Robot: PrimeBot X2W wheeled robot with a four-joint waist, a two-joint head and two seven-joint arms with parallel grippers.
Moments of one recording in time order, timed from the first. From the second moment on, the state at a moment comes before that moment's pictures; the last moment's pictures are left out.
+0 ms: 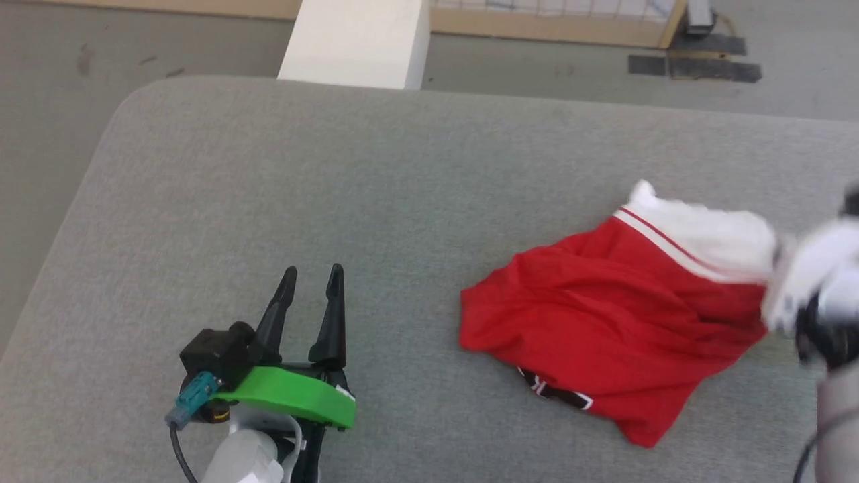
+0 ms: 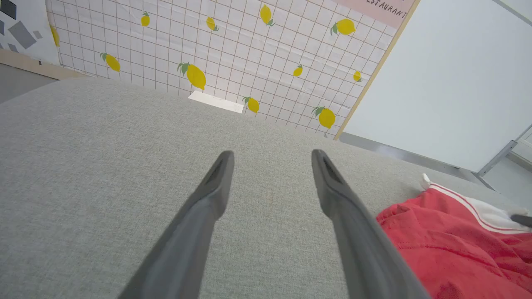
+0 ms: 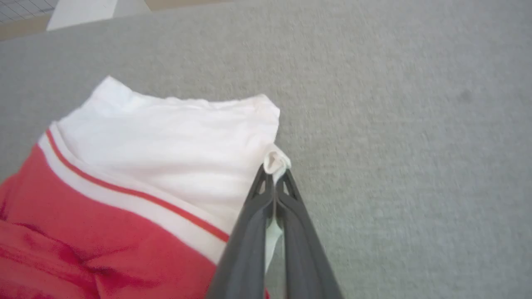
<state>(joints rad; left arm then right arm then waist) -0.12 0.08 -0.21 0.12 -0.44 -0.05 -0.26 -0.49 -0.14 -0.36 0.44 0.05 0.13 0.58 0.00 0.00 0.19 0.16</state>
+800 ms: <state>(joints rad) -0.26 0.07 -0.32 0.19 -0.51 -0.08 0.01 -0.10 -0.05 -0.39 0.11 0.33 0.13 0.35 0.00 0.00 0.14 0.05</state>
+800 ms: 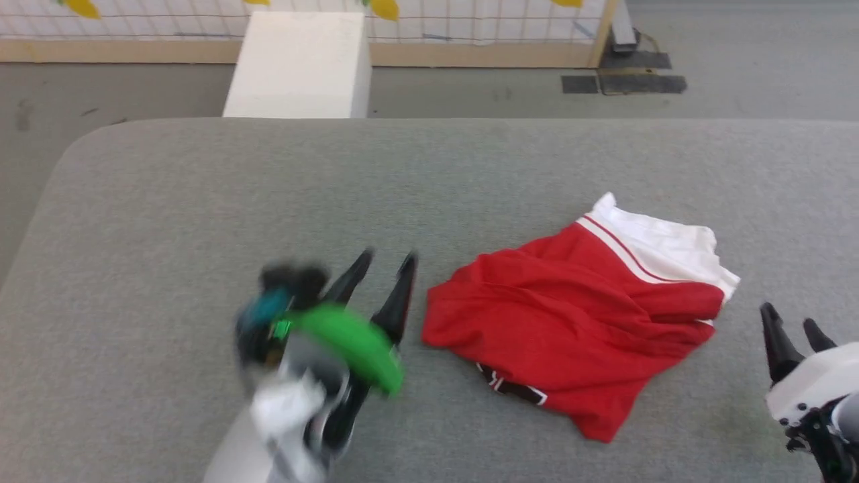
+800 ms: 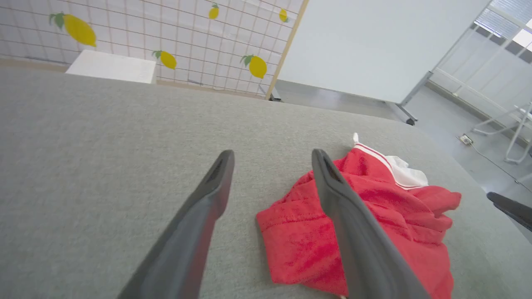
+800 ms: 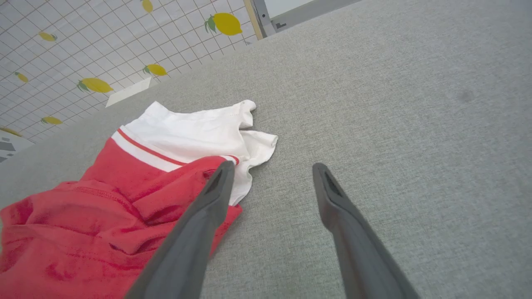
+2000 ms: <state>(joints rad) -0.77 0.06 -0.43 0.55 -0.68 -0.12 0.37 -0.14 -0.05 -0.29 0.14 0.34 0.13 0.33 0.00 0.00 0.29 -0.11</state>
